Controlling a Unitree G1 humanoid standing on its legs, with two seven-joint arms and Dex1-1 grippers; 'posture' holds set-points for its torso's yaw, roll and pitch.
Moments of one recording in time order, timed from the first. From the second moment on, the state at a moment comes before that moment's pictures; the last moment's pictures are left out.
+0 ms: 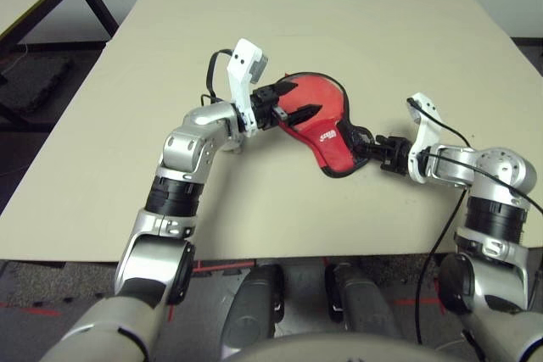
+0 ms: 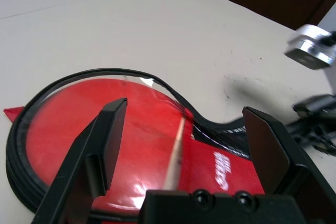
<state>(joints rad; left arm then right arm) -0.68 0.34 -0.06 0.12 -0.35 0.57 -0.78 -0.41 -0.25 -0.41 -0.16 1.01 1.56 -0.01</state>
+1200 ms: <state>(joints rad) -0.73 0.33 -0.09 0.20 -0.34 0.51 -0.82 0.17 -0.84 0.17 -0.74 1.95 0.57 -0.62</state>
